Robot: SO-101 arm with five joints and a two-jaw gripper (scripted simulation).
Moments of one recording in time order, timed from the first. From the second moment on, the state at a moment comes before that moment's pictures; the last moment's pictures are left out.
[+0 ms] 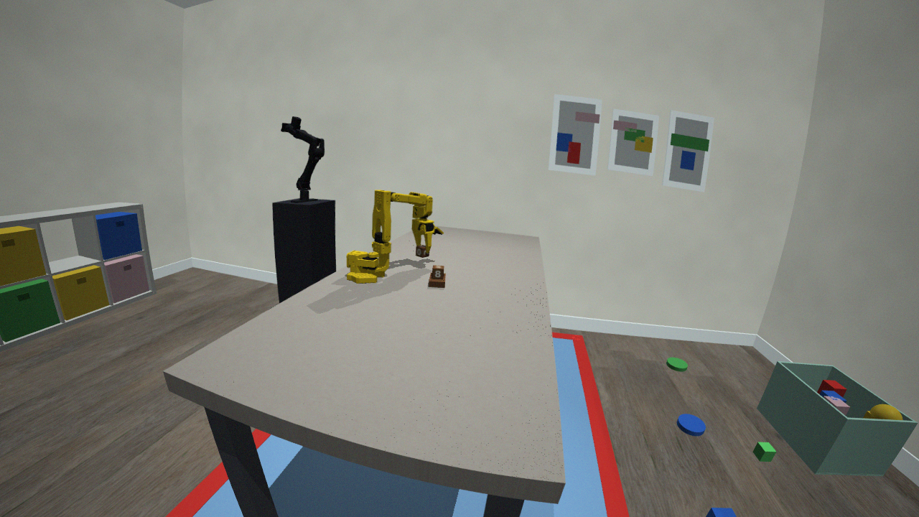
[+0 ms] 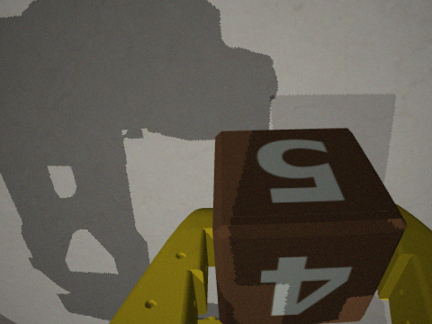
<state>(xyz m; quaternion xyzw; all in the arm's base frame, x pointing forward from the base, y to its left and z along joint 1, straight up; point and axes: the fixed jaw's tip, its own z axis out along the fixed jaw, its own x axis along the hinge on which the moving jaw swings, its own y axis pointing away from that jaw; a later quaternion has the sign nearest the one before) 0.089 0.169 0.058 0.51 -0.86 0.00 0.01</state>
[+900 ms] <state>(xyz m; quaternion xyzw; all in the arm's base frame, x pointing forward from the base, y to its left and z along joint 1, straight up) 0.074 0.173 0.057 0.56 -0.83 0.00 0.00</state>
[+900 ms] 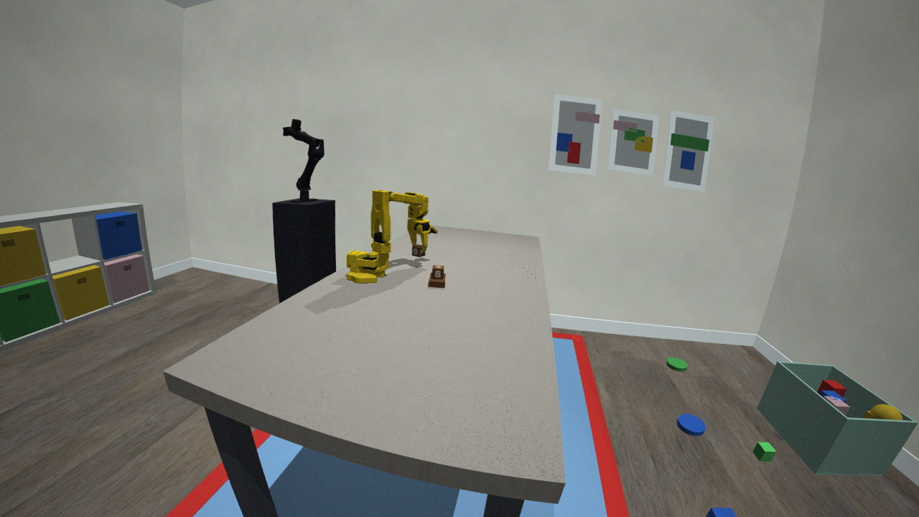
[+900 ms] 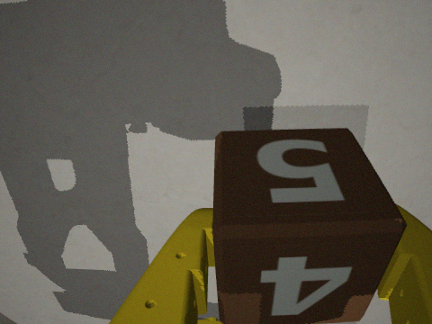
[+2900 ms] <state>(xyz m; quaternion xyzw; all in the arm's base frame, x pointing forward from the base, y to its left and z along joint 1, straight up) 0.075 0.175 0.043 0.56 -0.83 -0.01 -0.01</state>
